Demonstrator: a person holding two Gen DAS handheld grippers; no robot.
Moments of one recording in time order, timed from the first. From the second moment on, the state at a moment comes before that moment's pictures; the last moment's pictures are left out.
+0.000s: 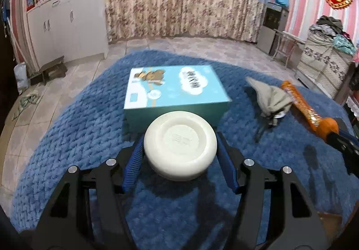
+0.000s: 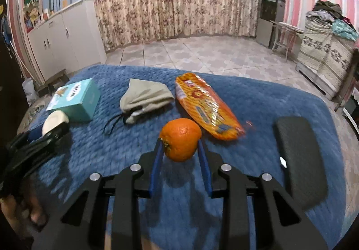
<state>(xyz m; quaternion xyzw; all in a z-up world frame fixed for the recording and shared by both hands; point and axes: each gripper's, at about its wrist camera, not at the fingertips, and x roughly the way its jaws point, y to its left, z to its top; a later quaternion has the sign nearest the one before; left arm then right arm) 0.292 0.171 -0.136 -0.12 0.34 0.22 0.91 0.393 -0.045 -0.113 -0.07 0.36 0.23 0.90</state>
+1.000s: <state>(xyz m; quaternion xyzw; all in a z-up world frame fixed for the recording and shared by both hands) 0.257 0.076 -0.091 -0.06 0.32 0.12 0.94 0.300 -0.211 -0.125 0.01 0.36 0.14 0.92</state>
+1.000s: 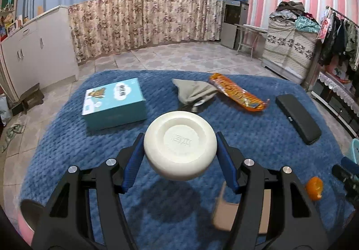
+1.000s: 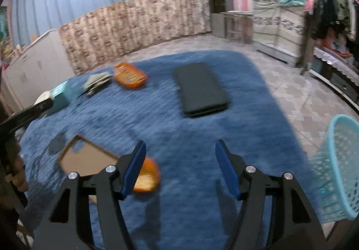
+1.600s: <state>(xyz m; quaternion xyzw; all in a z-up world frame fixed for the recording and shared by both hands) 0.262 0.067 -0.086 -0.05 0.33 0.11 0.94 0.292 -0.194 -0.142 0.02 0.37 0.17 0.91</state>
